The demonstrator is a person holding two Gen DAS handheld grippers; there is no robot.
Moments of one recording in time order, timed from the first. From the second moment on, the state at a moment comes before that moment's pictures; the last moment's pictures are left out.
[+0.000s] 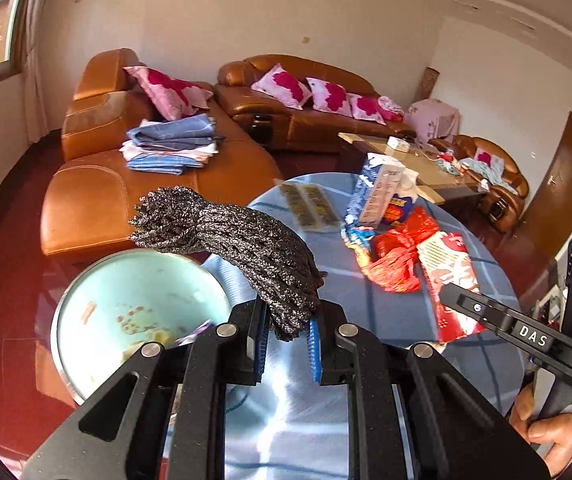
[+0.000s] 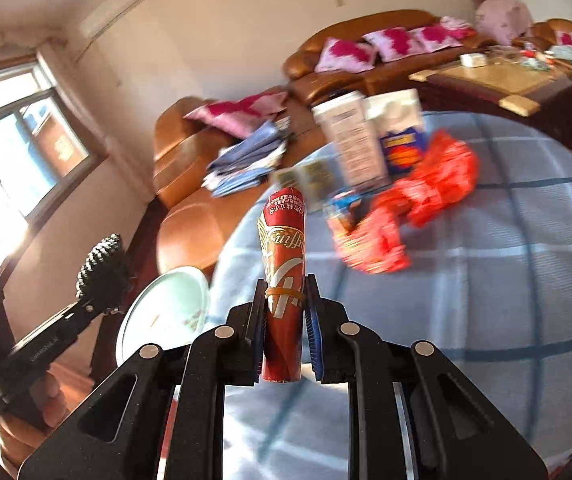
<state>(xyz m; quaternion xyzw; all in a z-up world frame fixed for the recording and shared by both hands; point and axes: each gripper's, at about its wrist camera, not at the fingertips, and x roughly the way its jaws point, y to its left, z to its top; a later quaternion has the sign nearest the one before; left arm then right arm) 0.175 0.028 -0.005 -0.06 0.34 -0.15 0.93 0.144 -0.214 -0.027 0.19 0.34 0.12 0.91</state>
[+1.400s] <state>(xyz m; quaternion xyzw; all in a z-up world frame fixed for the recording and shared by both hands) 0.175 0.124 -0.084 -0.08 0.41 -0.08 0.90 0.211 -0.025 -0.080 0.11 0.45 0.23 0.86</state>
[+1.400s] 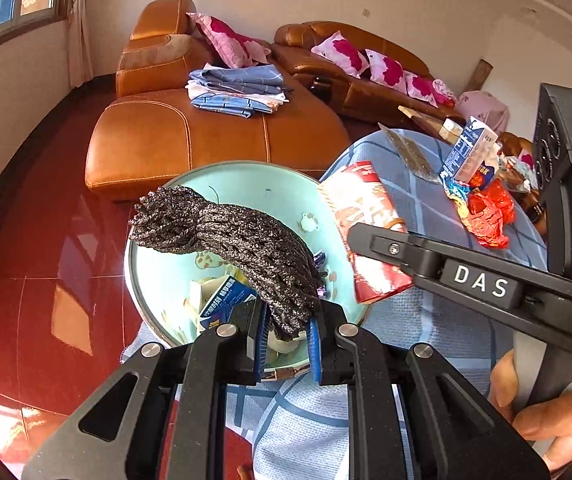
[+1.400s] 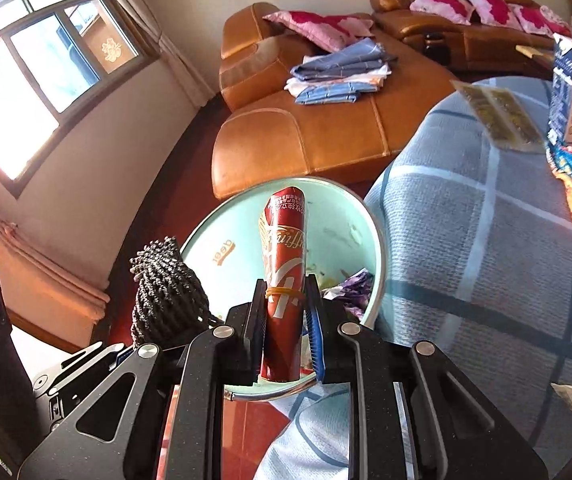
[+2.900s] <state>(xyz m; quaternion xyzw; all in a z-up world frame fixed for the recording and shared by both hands) 0.190 0.067 -0.059 0.00 0.40 0.03 0.92 0.178 -0.149 -0.047 0.17 0.37 0.11 0.90</state>
